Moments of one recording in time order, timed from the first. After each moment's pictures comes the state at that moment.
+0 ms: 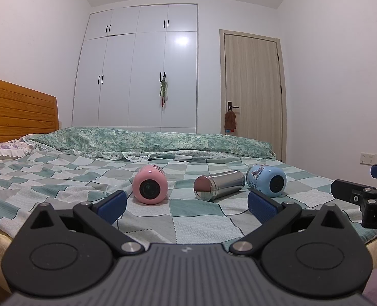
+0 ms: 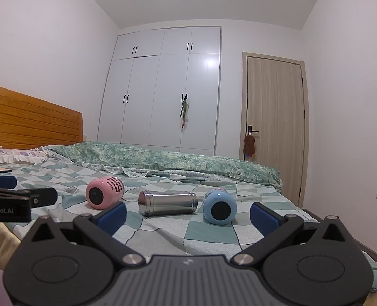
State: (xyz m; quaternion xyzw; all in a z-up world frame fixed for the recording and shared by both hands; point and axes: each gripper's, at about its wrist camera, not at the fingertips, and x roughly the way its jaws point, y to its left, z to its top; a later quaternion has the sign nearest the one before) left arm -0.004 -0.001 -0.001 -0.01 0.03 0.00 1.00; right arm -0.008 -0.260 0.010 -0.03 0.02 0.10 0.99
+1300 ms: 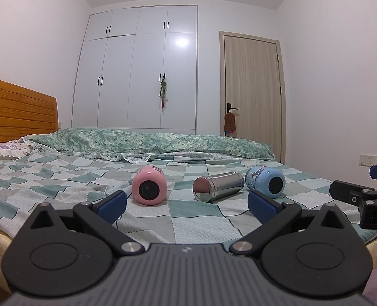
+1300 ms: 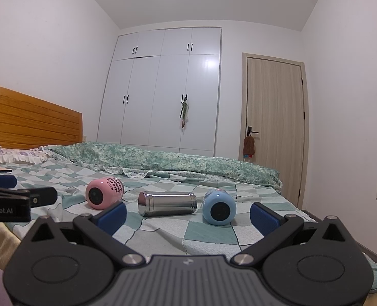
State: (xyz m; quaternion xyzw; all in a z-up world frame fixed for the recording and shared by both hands) left arm -0.008 -0.001 0.000 -0.01 0.03 -0.01 1.00; right arm -0.008 -0.261 0.012 -0.03 0.02 0.10 0.99
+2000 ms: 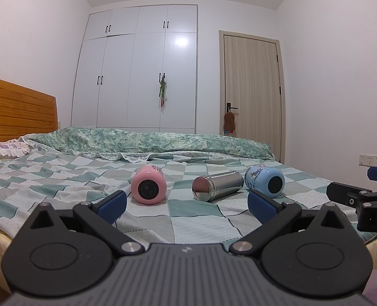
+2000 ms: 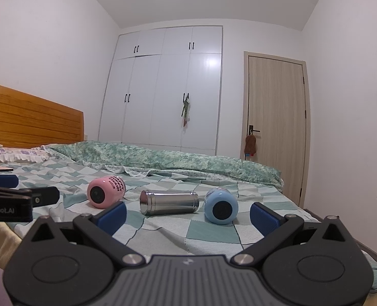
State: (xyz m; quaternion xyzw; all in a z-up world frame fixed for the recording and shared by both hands) left arm -0.008 -0.001 0.000 -0.01 0.03 -0.01 1.00; right arm -0.009 -0.261 0.013 -0.03 0.02 0.10 0.99
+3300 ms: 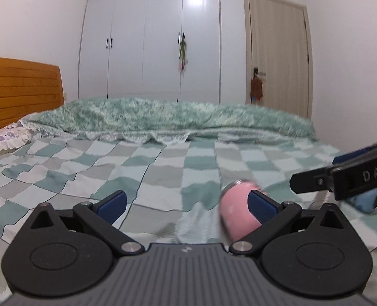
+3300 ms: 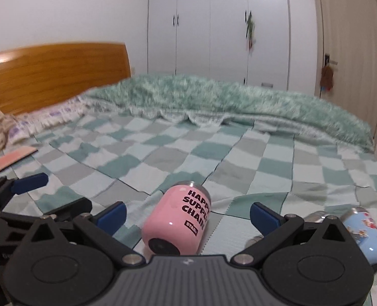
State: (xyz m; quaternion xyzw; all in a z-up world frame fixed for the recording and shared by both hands) left arm 0.221 0.187 0.047 0.00 0.14 0.01 0.99; right arm 0.284 -0.040 0.105 -0.05 0.26 0.22 0.94
